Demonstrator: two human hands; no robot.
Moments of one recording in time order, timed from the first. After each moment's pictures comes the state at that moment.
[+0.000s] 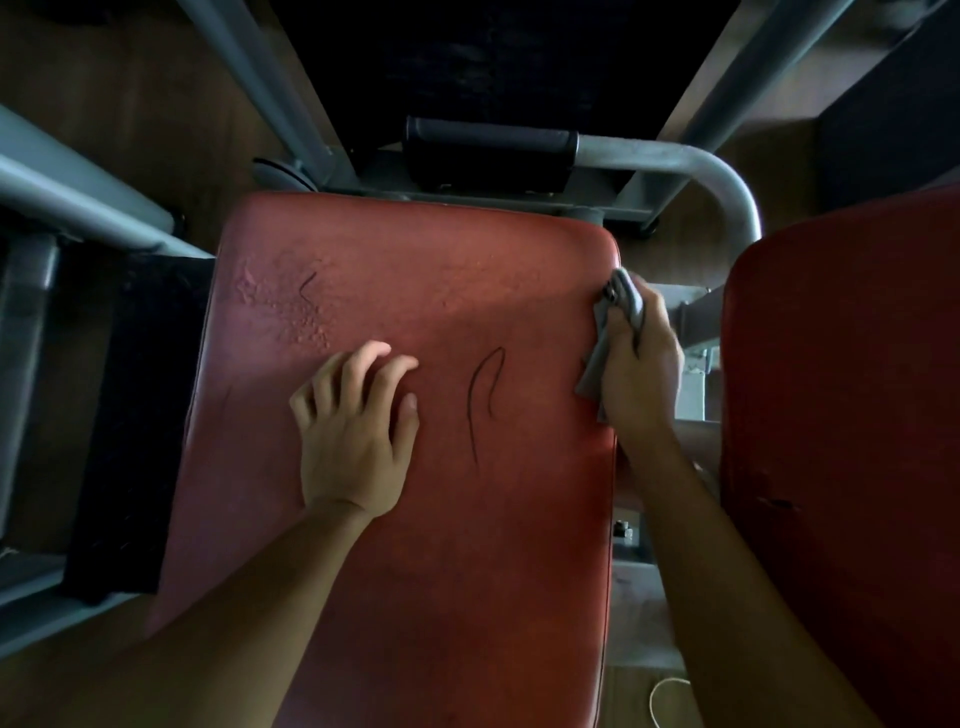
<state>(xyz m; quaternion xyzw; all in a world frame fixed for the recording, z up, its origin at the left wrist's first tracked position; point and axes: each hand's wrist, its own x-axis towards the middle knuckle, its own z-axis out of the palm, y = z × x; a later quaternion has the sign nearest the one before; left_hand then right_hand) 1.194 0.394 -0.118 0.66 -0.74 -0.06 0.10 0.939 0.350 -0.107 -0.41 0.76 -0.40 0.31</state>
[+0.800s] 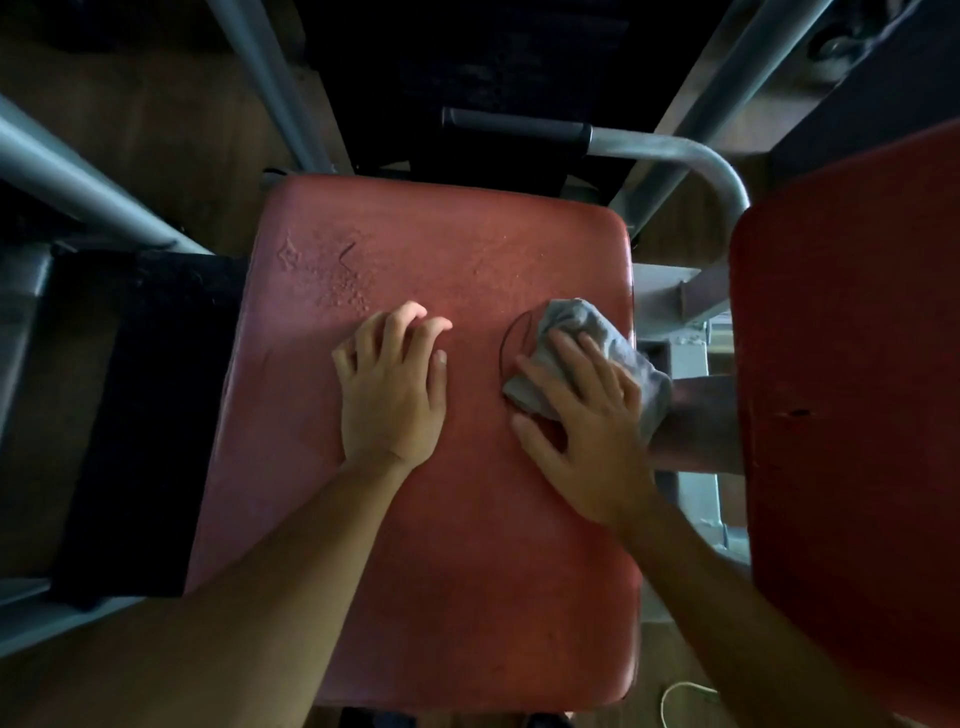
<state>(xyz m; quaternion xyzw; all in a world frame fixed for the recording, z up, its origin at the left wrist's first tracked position) 1.201 0.395 -0.119 0.64 -0.75 -0.05 0.15 0.995 0.453 -0.101 -0.72 0.65 -0.17 0.15</state>
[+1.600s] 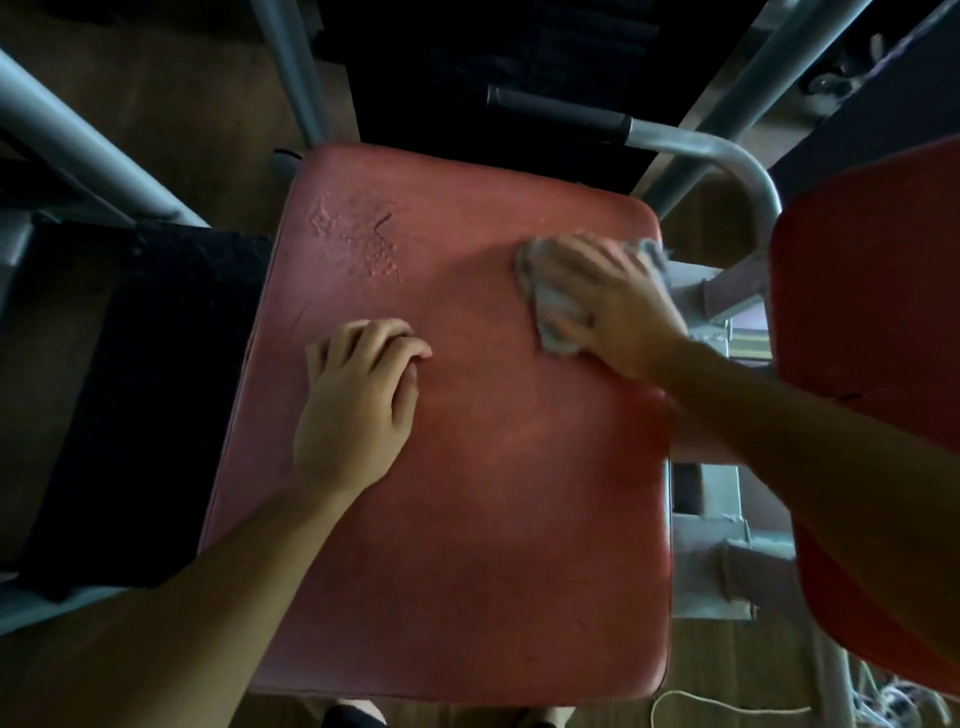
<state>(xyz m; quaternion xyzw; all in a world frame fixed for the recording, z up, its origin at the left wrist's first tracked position) 1.267 0.421 -0.117 0.58 -0.78 -0.10 0.21 0.967 0.339 -0.116 -0.86 0.51 -0.06 0.02</state>
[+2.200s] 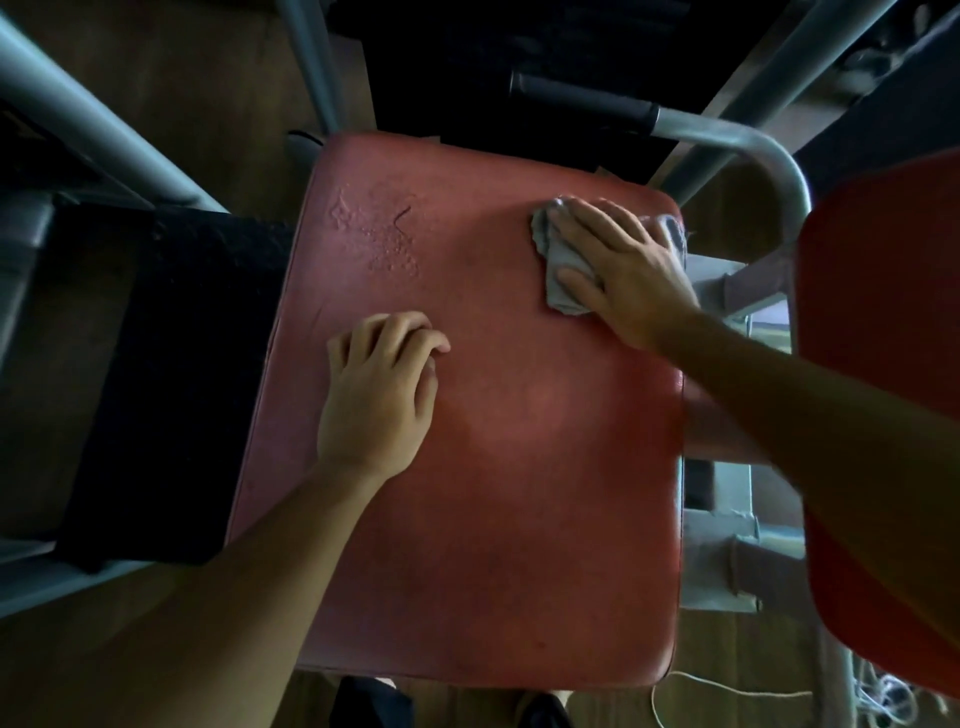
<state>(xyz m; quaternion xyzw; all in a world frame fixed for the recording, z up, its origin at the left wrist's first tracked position) 1.263 0.420 -0.112 0.59 -0.78 -0.10 0.19 0.976 0.315 -0.103 -0.84 0.53 -0.06 0.02</state>
